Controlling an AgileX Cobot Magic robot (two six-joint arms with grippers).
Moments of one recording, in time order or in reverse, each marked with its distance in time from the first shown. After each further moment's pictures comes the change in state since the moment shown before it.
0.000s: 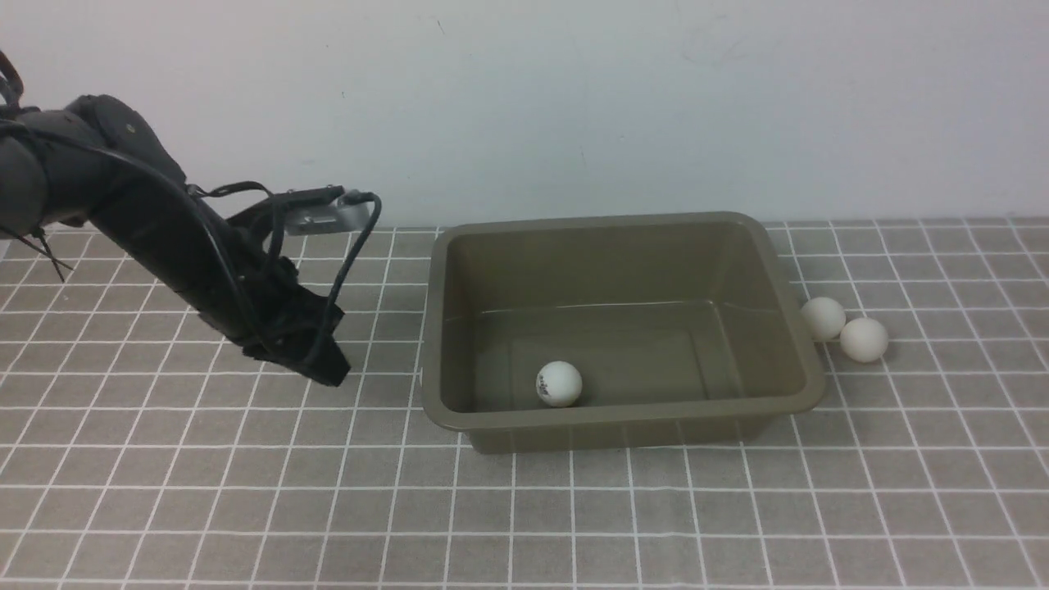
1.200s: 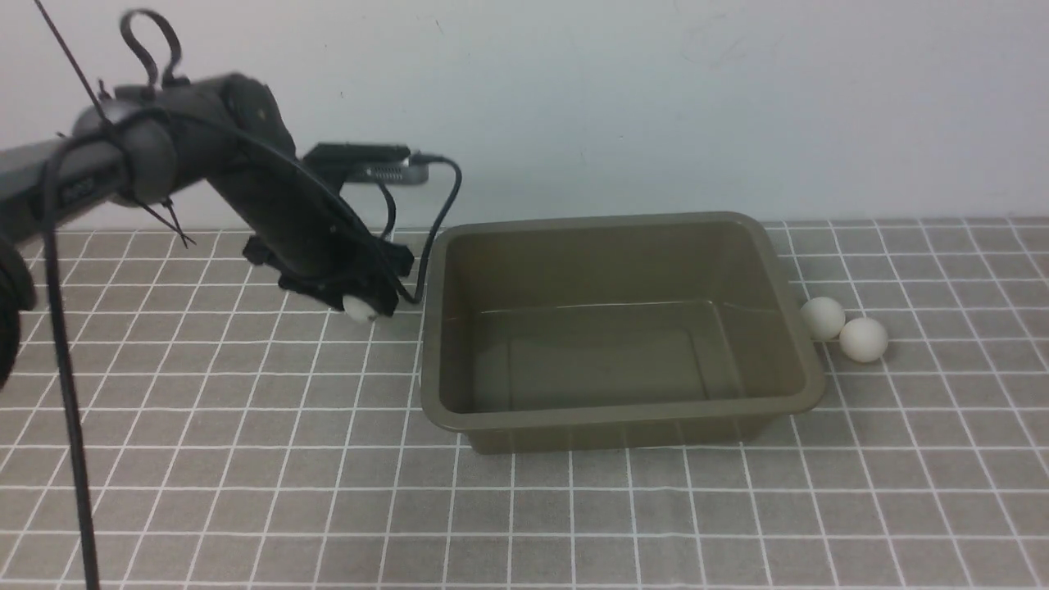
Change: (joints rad) right arm 0.000 0.000 0.001 -0.032 0.012 -0.001; left arm -0.150 0.083 -0.284 0.330 -0.134 -0.529
